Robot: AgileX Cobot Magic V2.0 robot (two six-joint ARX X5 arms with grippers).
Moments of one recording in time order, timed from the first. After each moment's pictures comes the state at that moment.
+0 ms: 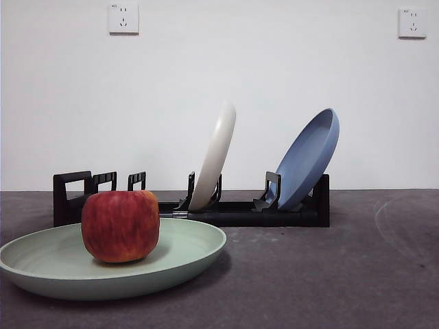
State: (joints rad) left arm -0.49 0.80 1.19 -0.85 0.07 -0.15; right arm 0.81 1.06 1.54 -1.36 0.07 0.12
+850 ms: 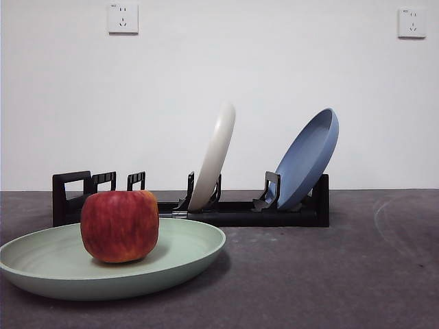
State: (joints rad) left arm -0.06 0.05 0.13 0.25 0.21 -0.10; right arm 0.81 1.06 1.54 -1.36 0.07 0.12
